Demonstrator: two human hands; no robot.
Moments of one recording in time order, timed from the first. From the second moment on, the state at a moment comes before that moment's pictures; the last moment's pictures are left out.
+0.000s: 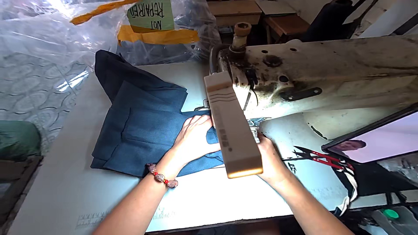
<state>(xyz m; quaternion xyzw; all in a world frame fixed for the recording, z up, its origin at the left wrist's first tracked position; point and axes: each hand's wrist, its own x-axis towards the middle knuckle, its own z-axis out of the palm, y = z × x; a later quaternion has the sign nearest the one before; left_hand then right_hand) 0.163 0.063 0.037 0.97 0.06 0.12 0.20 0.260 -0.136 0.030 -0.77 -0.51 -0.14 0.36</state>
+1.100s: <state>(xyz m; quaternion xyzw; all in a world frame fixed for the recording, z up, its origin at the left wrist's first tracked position) 0.166 0.065 0.046 0.98 0.05 0.07 0.18 0.265 -0.124 0.018 -0.76 -0.53 -0.11 0.36</state>
